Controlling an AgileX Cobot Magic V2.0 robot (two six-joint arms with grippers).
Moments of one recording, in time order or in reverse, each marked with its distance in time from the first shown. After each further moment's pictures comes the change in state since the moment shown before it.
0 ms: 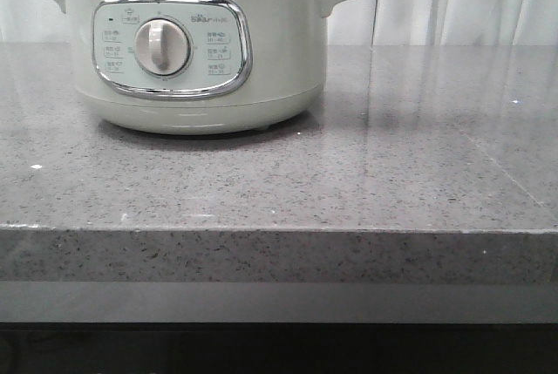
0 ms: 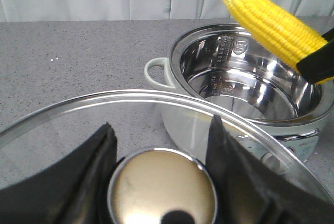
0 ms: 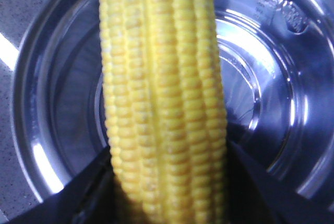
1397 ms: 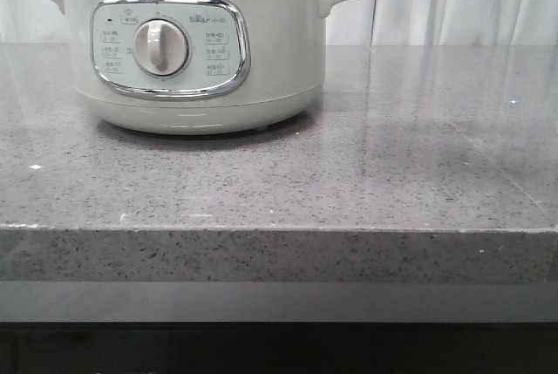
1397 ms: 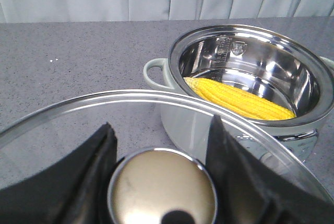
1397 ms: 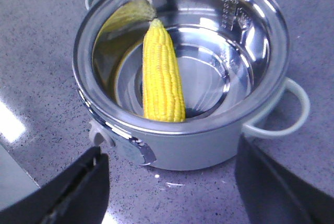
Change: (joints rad) left arm 0.000 0.000 0.000 0.000 -0.002 0.000; right arm 0.000 -0.594 0.651 -0.019 -0.347 0.000
